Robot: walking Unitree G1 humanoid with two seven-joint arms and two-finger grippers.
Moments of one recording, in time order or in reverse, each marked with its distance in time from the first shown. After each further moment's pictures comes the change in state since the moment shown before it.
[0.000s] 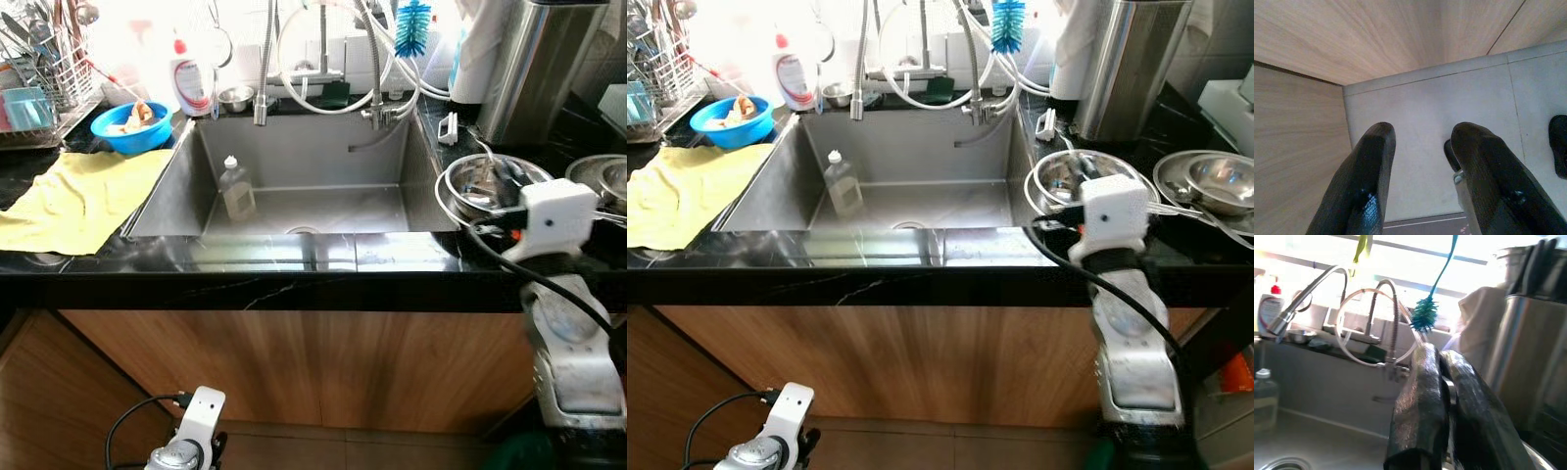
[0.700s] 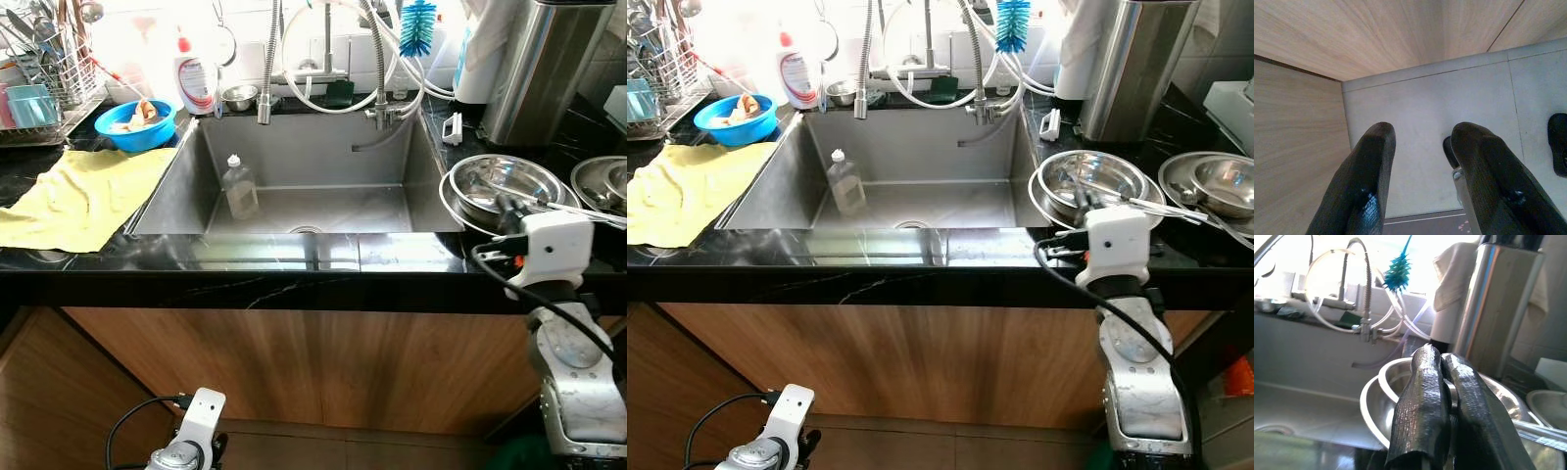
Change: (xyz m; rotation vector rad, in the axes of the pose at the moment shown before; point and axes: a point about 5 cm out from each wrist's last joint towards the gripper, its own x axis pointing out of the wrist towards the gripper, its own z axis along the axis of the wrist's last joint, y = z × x) left arm 0.000 0.000 -0.003 -0.002 0.007 -0.002; right arm -0.040 -0.014 -0.028 -0.008 0.134 -0.149
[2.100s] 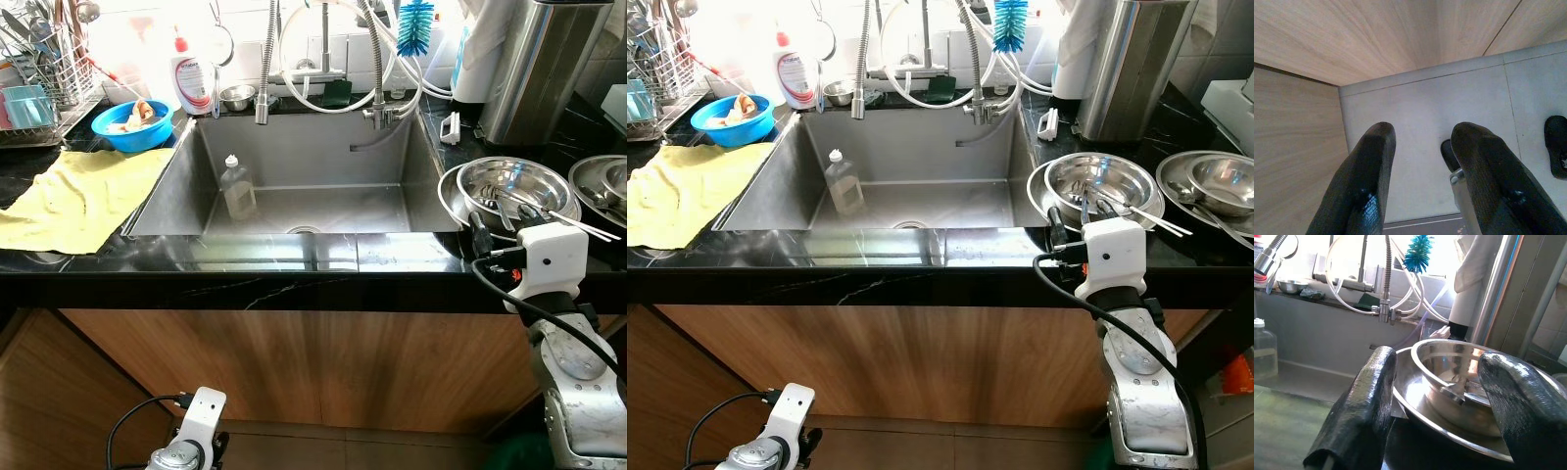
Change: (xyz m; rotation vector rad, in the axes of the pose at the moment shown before) left arm 0.000 -0.001 0.001 -0.001 -0.015 -0.009; right arm -0.011 0.008 -0.010 0.009 0.064 0.106
